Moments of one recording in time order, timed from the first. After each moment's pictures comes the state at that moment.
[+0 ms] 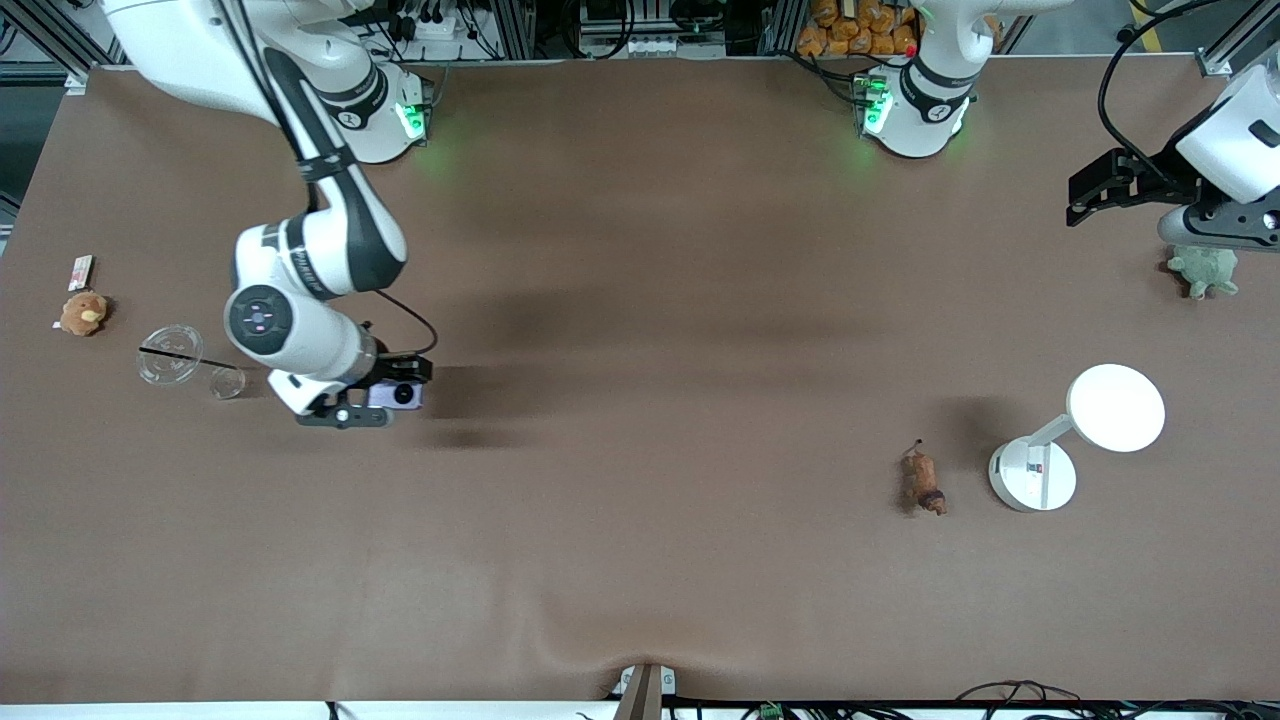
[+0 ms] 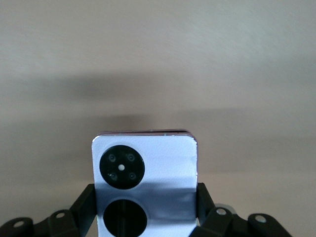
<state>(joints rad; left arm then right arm) -0.03 -0.06 -0.06 -1.60 0.00 1.47 0.04 0.19 0.34 0.02 -2.03 0.04 2.21 0.23</state>
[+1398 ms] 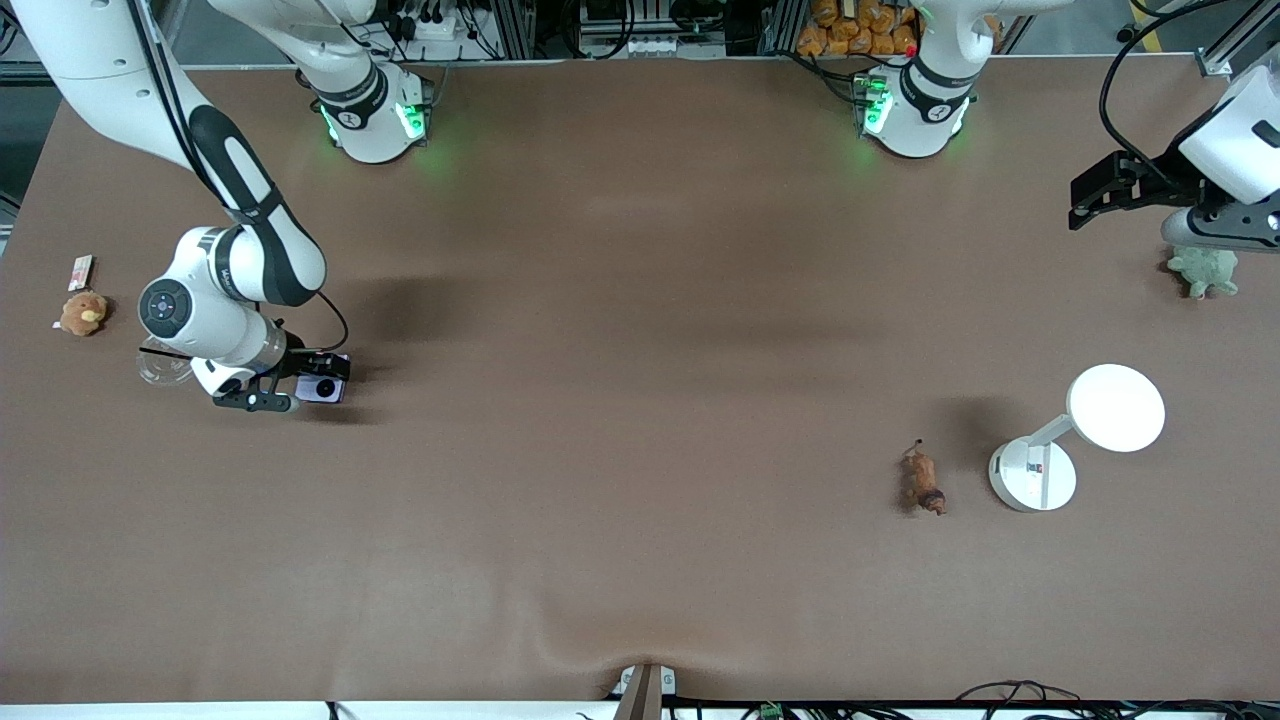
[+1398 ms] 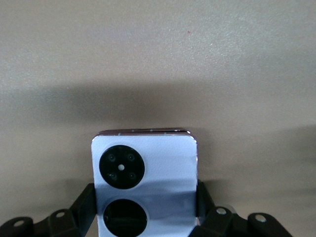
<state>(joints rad) -0.03 -0.06 -0.06 -1.60 0.01 1.48 0.04 -0.11 0.40 0.03 -2.28 0.04 2.58 -0.01</state>
